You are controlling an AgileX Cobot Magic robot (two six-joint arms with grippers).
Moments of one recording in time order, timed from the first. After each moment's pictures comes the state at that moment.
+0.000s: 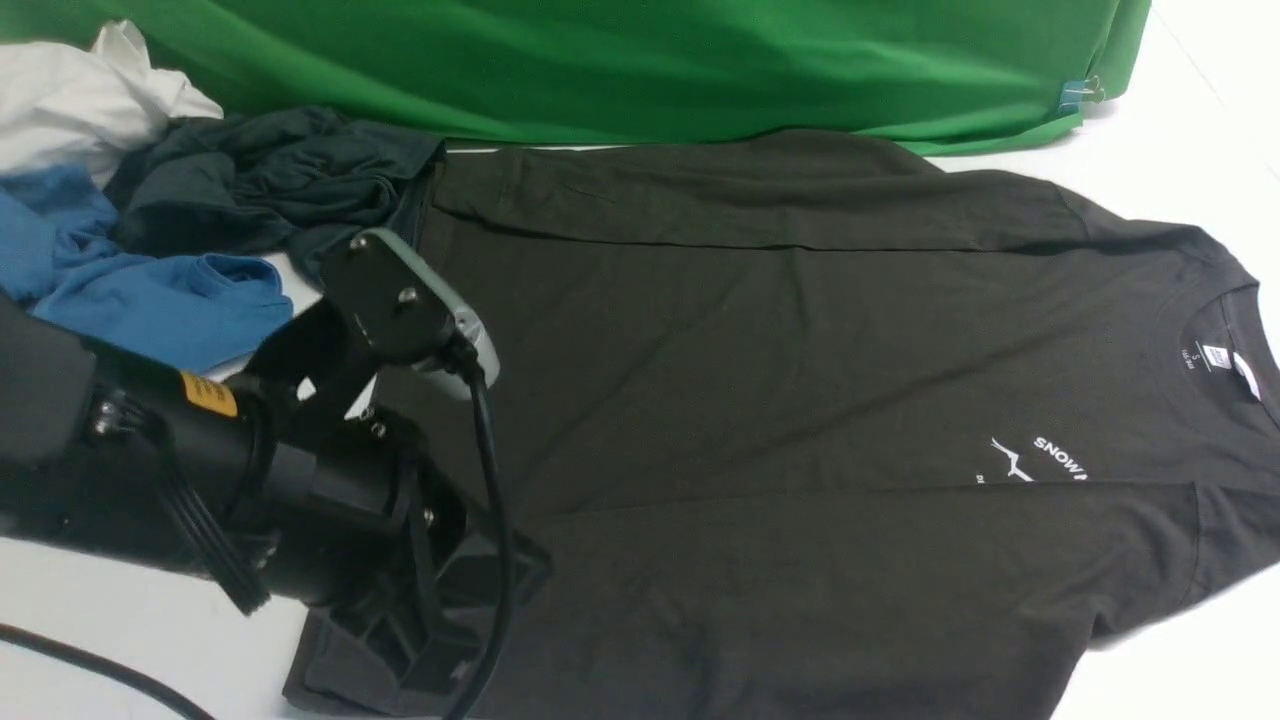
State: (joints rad) right arm 0.01 0.00 0.01 0.10 -0.11 0.44; left arm -0.38 1.12 -0.83 -0.61 0.91 0.77
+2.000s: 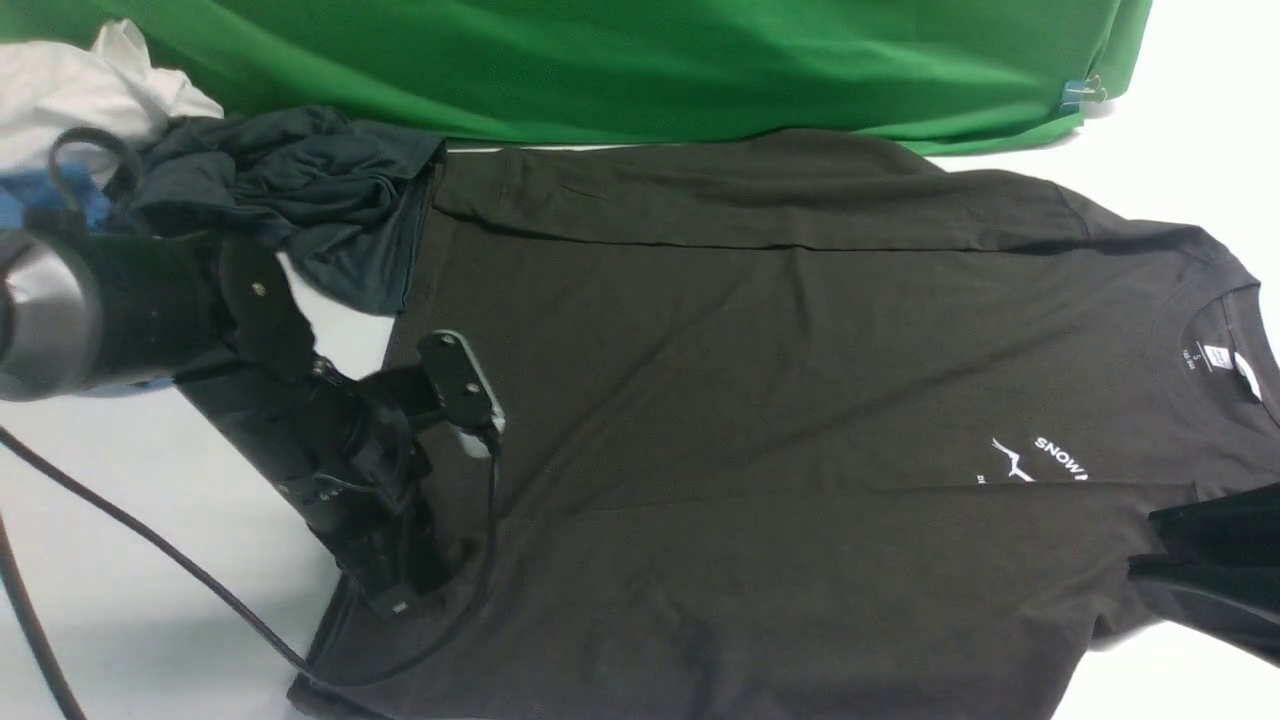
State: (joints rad) right arm 0.79 0.73 -0.84 -0.01 0.93 -0.15; left arm -0.19 1.76 -0.97 -0.34 0.84 1.17
